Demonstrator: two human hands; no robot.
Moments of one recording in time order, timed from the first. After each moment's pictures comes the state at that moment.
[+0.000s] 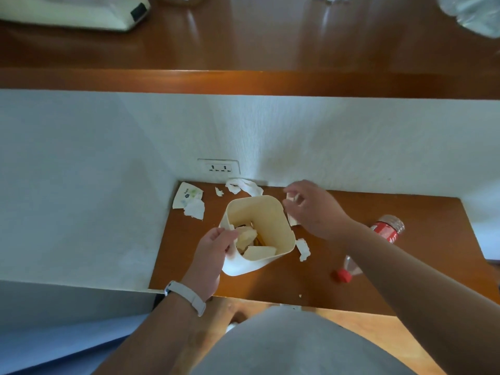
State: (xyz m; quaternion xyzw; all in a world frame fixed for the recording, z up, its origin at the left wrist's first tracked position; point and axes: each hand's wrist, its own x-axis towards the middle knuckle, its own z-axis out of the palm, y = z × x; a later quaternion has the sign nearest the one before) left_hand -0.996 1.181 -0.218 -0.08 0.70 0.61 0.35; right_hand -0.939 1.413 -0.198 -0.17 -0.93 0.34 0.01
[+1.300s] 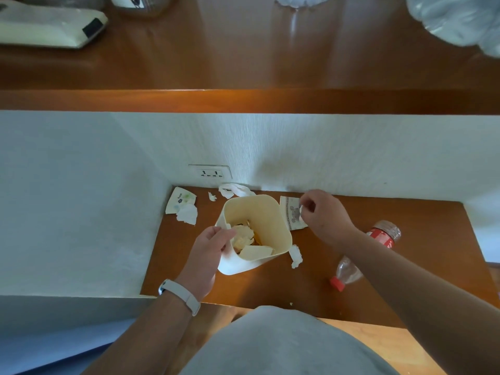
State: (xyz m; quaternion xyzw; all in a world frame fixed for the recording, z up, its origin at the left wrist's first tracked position) left_hand -0.997 1.212 -0.216 -0.07 0.71 0.61 0.33; right_hand -0.929 1.463 -0.239 -0.25 -0.91 0.34 0.02
